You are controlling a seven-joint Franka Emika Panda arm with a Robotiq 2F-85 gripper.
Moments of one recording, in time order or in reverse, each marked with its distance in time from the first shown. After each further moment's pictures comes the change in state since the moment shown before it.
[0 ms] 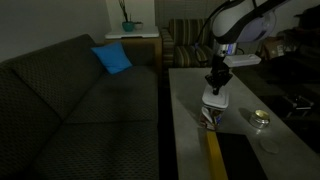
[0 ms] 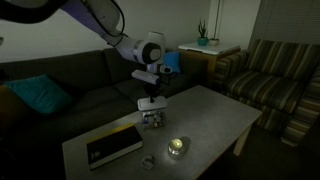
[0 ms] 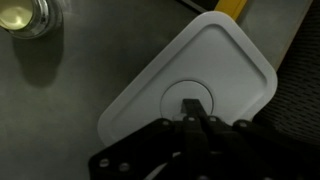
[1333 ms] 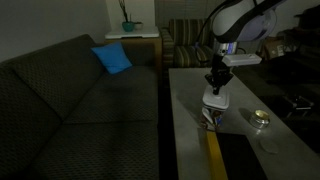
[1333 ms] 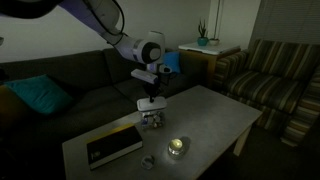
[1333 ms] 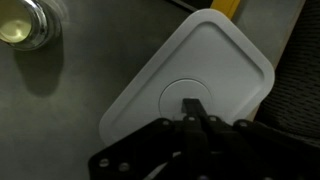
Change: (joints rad) arm 0.003 -0.022 -0.007 -0.031 0.011 0.006 0.056
